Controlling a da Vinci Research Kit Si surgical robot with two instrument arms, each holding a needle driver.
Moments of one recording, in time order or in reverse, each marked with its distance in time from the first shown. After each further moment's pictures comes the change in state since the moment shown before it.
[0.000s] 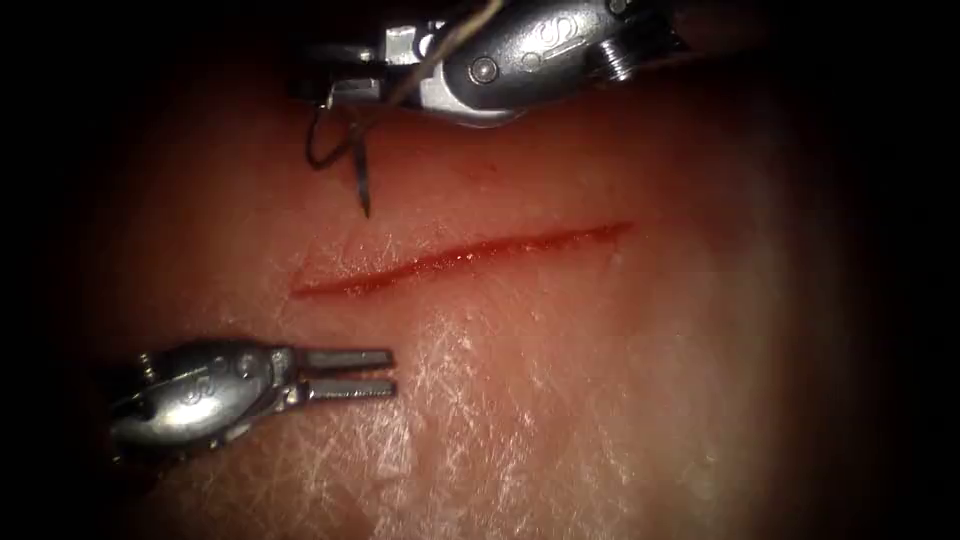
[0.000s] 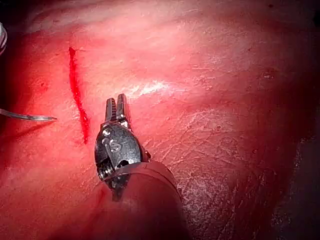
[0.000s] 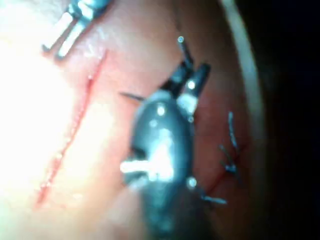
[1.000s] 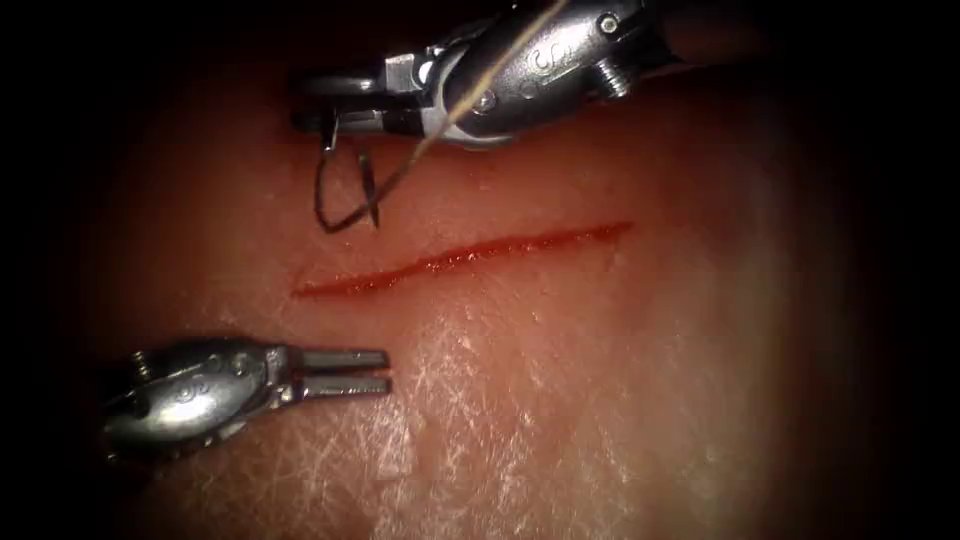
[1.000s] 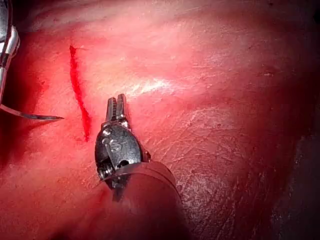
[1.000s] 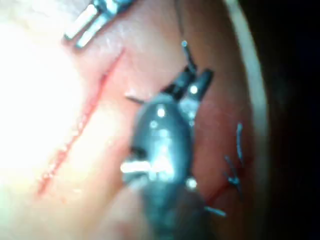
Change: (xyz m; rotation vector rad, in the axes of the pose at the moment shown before) right arm -0.001 -0.001 0.000 0.053 -0.019 -0.107; left arm 0.000 0.000 0.000 0.000 0.000 0.000
